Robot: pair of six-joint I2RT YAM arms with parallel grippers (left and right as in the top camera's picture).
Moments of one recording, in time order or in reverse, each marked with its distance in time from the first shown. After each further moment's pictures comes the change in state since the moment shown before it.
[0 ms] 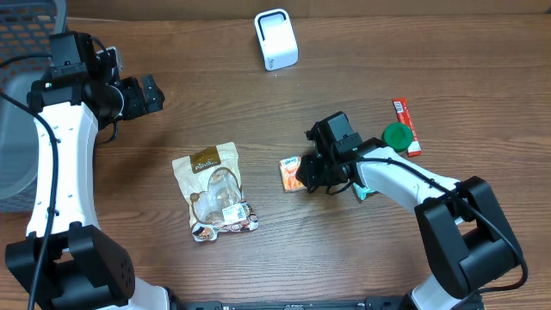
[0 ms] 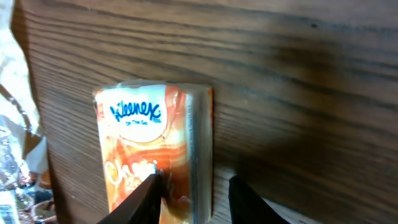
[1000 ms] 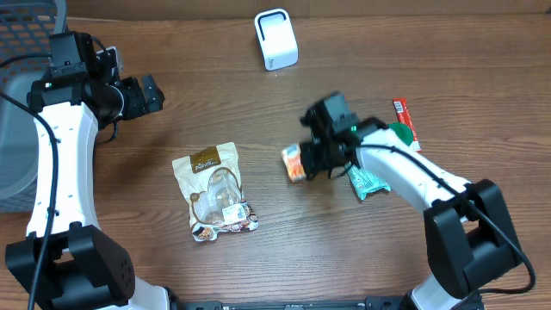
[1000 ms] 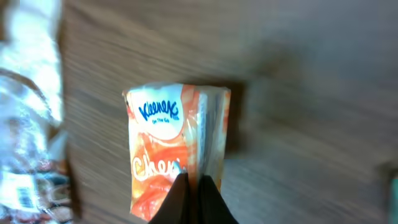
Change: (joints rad) left arm 0.000 0.000 0.000 0.000 0.000 0.000; right arm 0.000 -0.003 0.249 -0.256 0.062 -0.173
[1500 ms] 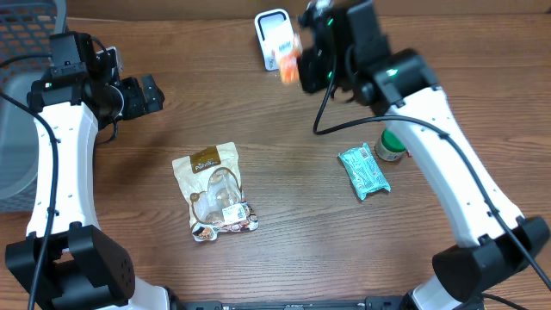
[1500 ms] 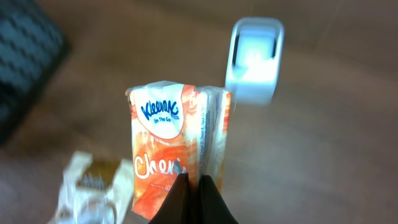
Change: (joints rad) left arm 0.000 0.000 0.000 0.000 0.000 0.000; right arm -0.029 -0.020 0.688 -0.211 0.134 -0.135
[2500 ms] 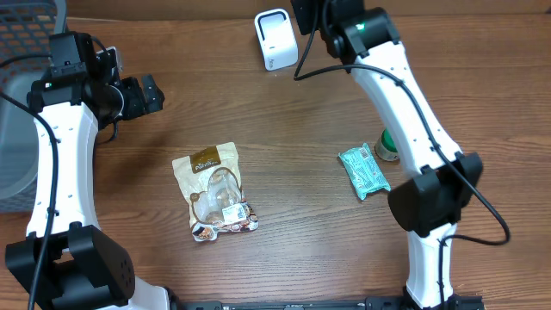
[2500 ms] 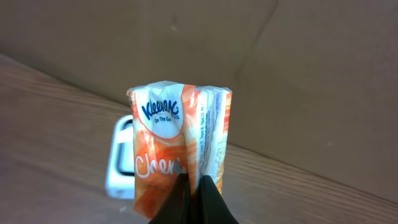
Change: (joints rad) left arm 0.000 0.000 0.000 0.000 0.000 0.000; right arm -0.030 0.429 0.391 0.195 0.363 -0.174
